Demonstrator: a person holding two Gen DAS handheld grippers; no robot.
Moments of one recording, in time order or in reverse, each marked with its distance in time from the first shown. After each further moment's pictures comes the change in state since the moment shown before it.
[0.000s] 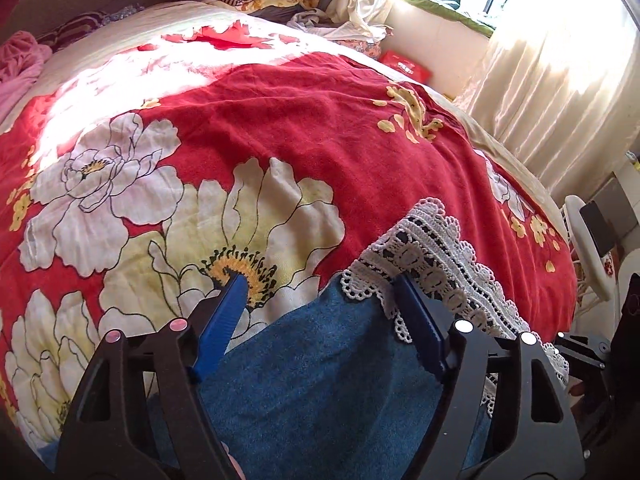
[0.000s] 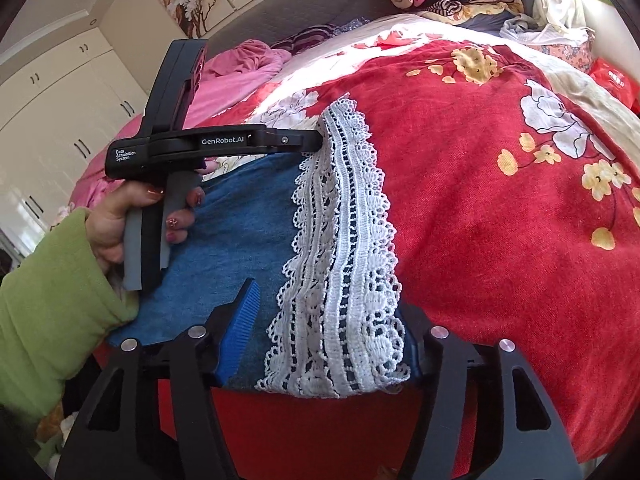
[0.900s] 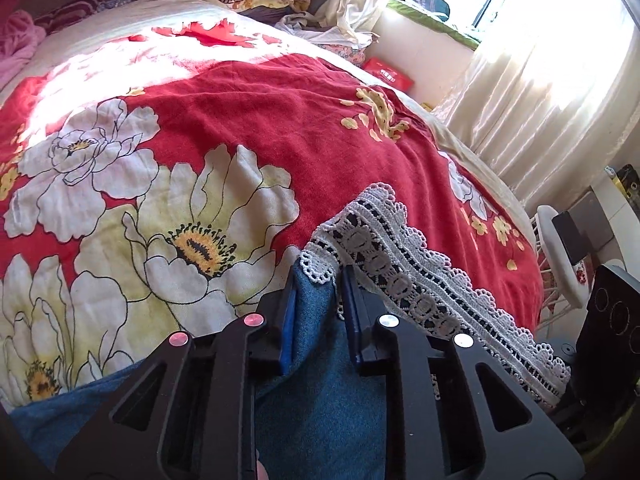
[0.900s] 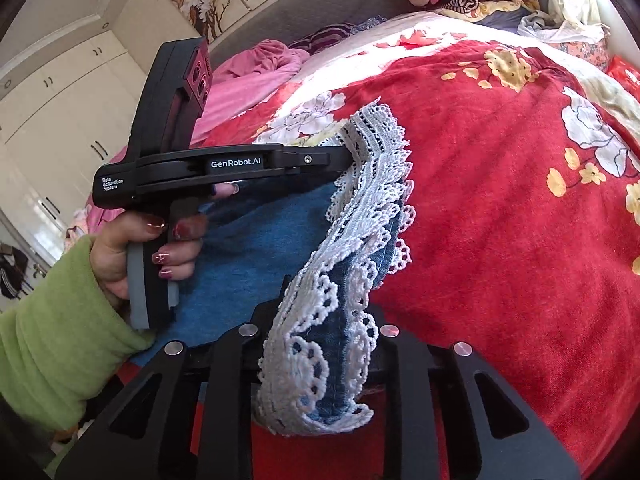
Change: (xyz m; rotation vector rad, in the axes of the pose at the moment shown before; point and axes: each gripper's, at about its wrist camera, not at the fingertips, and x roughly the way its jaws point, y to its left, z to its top) left arm -0.015 -0.008 -0.013 -0.073 -0.034 -0.099; right arm 0.006 0.020 0.011 -0.013 0.000 0.076
